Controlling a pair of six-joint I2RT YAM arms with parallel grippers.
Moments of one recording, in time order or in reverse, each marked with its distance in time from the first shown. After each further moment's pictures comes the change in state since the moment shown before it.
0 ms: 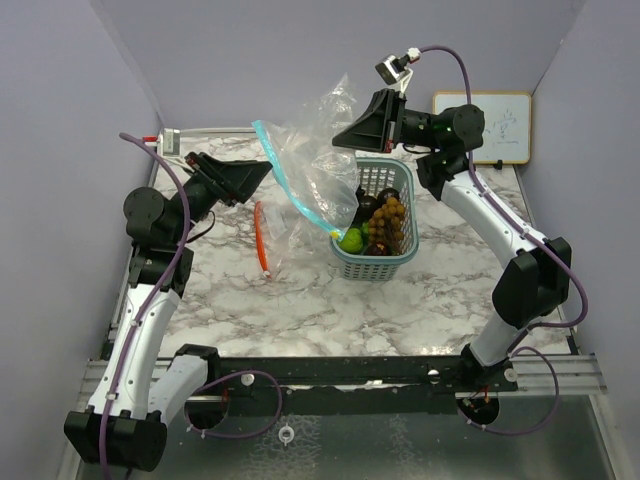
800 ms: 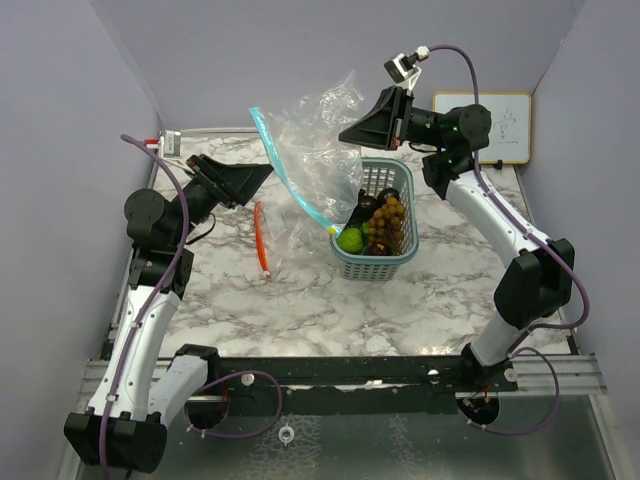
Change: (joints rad) left arm 0.000 -0.022 -0.013 -0.027 0.012 -0.027; right arm -0.035 -0.006 -0.008 0.012 0.008 0.014
